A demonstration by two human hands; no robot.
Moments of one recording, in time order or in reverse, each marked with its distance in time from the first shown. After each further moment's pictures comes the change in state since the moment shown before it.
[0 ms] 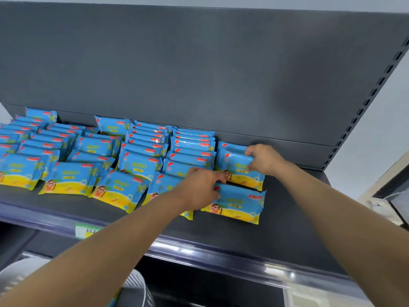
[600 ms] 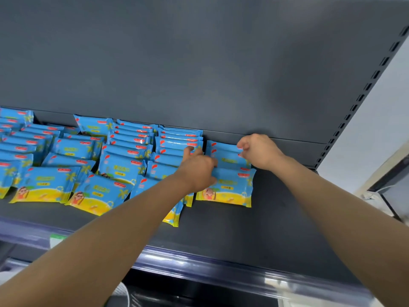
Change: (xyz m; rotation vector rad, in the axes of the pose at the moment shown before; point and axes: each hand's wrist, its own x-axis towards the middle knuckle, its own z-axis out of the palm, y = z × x) left_hand 0.069 -0.006 0.011 0.359 0.030 -0.006; right_hand 0.003 0.009 -0.019 0.033 0.118 -0.023
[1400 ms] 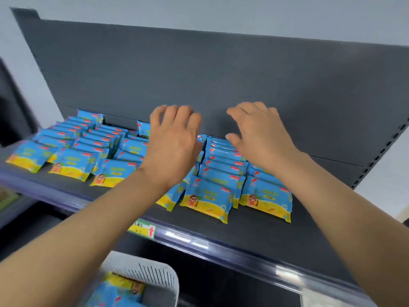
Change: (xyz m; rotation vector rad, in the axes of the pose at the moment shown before) left_hand -0.160 -0.072 -0.129 0.326 0.712 -0.155; right_hand -0.083 -0.191 -0.066 -0.307 0.417 -0.441
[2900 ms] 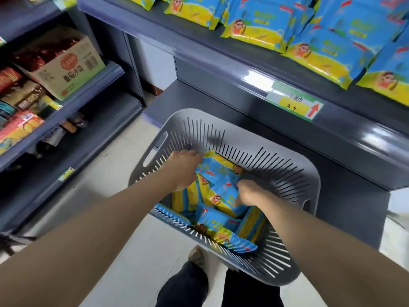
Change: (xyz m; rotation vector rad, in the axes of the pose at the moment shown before) left_hand -0.400 -0.166 0.103 -0.277 -1.129 -0.248; right_hand -0.195 -0.330 0.333 0.251 -1.373 -0.006
